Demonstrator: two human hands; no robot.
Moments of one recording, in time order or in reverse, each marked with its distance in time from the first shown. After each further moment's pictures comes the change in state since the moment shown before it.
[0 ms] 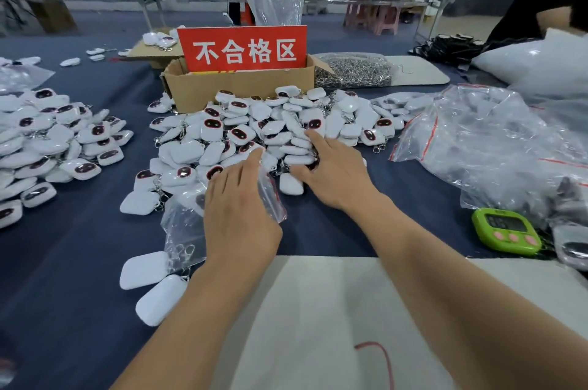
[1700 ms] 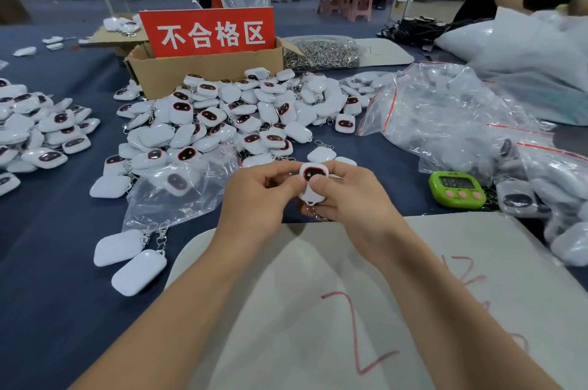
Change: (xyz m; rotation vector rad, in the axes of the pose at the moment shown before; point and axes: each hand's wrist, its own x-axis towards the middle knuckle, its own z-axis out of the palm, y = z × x) left_hand -0.022 0.045 0.002 -0.888 -0.338 -0.097; right_hand -0.133 -0.015 -0.057 1.268 -0.065 0.437
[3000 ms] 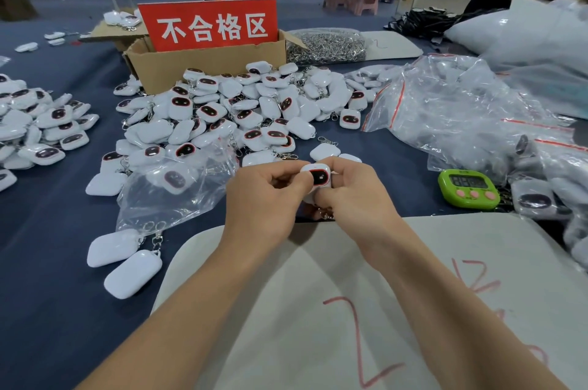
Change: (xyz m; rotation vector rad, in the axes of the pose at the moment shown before) left_hand -0.006 0.010 0.011 0.131 0.103 0.067; right_hand -0.001 -0.001 0.005 -0.246 -0.003 -0.071
